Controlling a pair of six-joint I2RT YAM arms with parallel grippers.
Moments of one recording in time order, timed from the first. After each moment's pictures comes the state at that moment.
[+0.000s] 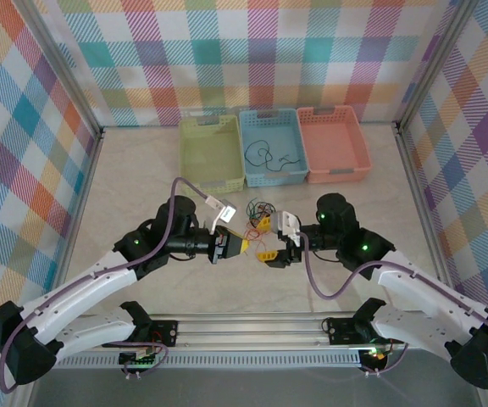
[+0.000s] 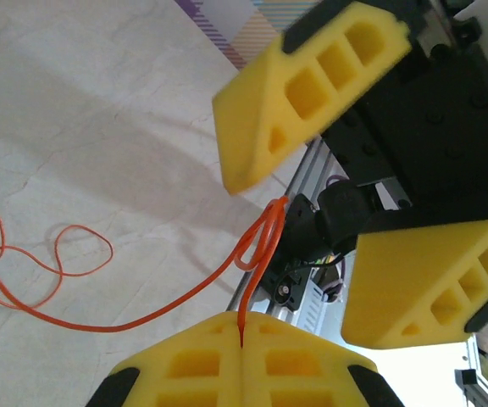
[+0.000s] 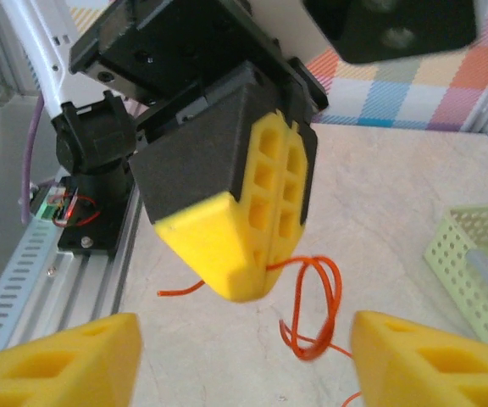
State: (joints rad) left arm -0.79 0.97 0.82 -0.32 0.56 -0.44; right arm 0.75 0.93 0.75 -0.20 -0.69 -0.39
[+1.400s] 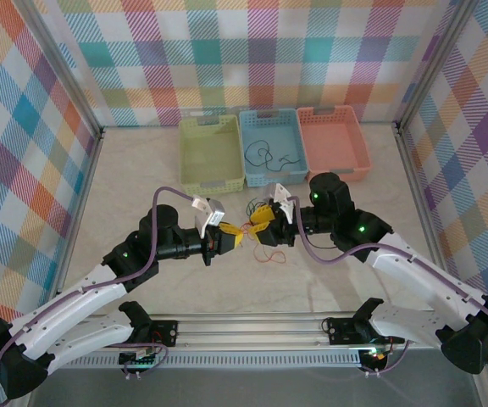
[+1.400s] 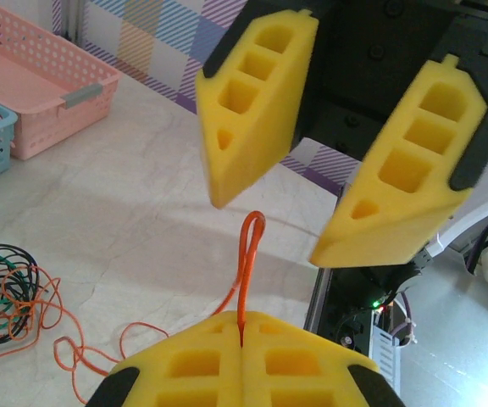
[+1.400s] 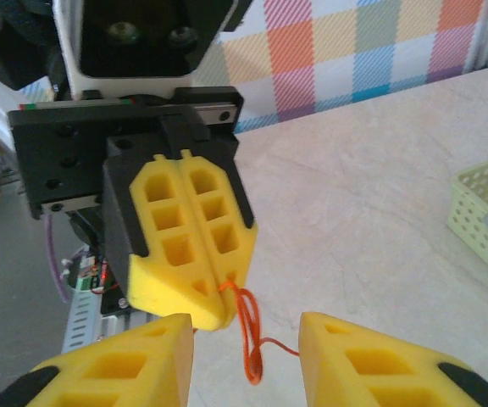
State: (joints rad) left arm -0.79 0.84 0.72 -0.14 0.46 -0.25; right arm 0.75 1.06 0.98 -0.33 -0.66 -0.11
